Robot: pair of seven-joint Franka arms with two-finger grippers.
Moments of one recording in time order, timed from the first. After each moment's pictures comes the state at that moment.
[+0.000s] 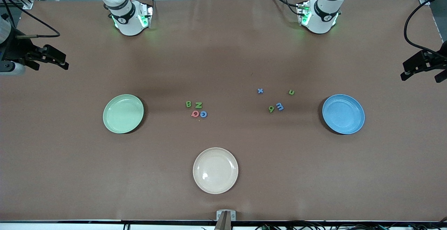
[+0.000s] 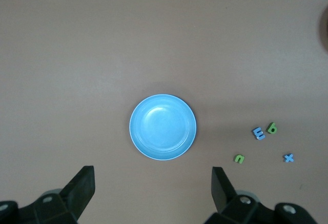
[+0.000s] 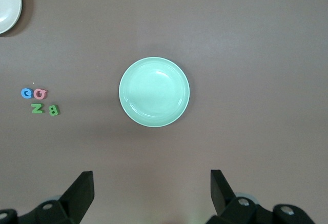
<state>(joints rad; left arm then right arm) 0.00 -0.01 0.03 -1.58 -0.01 1.68 0.12 0.01 -0.09 -0.02 -1.70 0.03 1.57 0.00</state>
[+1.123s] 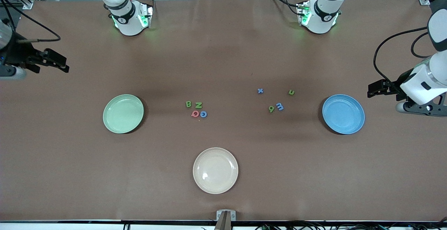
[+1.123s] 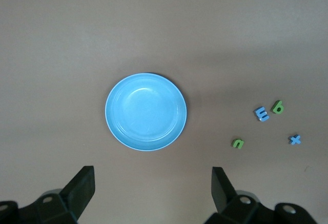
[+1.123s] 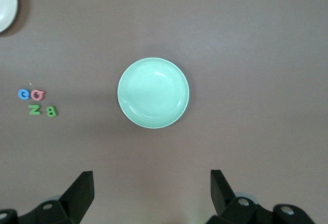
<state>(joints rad) -0.03 0.17 0.01 -1.59 -0.01 1.67 0.11 0.01 -0.03 -0.02 -1.68 0.02 1.57 0.00</state>
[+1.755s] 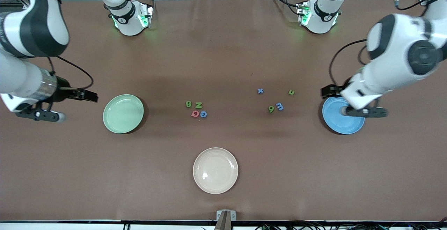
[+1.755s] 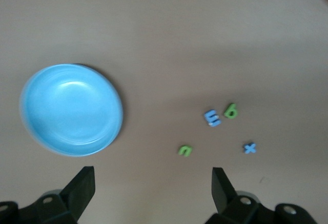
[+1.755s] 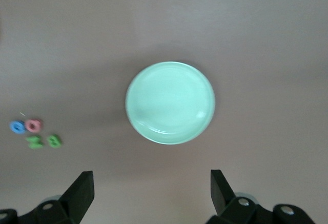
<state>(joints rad) -0.06 0.18 -0.21 -1.79 -0.04 1.87 -0.15 0.10 0.22 -0.01 -1.59 0.07 1.66 0.28</state>
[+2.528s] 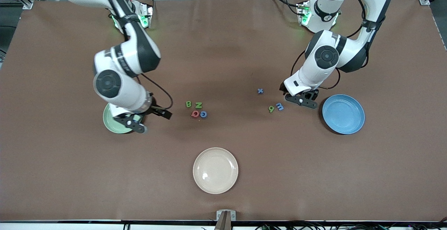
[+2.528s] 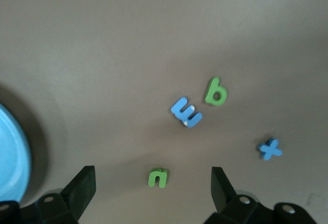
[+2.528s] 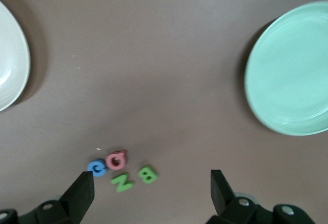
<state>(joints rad) -0.11 0.20 -0.31 -2.27 0.06 2.43 -0.14 0.43 0.42 -0.01 -1.68 0.10 2.04 0.86</state>
